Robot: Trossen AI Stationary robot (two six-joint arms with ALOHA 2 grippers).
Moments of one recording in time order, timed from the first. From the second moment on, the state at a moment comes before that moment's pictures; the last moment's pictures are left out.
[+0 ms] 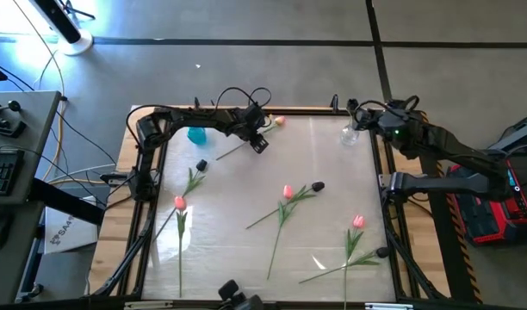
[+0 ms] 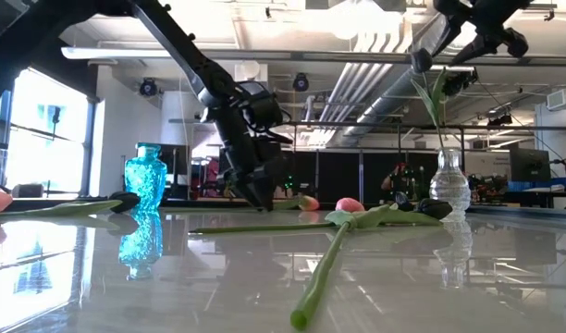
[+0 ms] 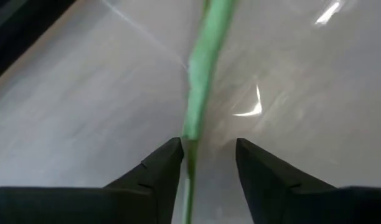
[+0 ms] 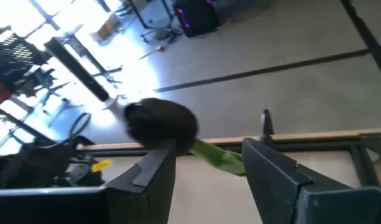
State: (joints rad) left arm 0.54 2.07 1.33 -0.35 -0.05 -0.14; right arm -0.33 0.75 0.97 -0.75 0.72 0.83
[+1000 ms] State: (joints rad) left arm 0.49 1.91 1.31 -0.34 0.02 -0.18; right arm -0.27 0.78 0.97 -0.26 0.49 0.50
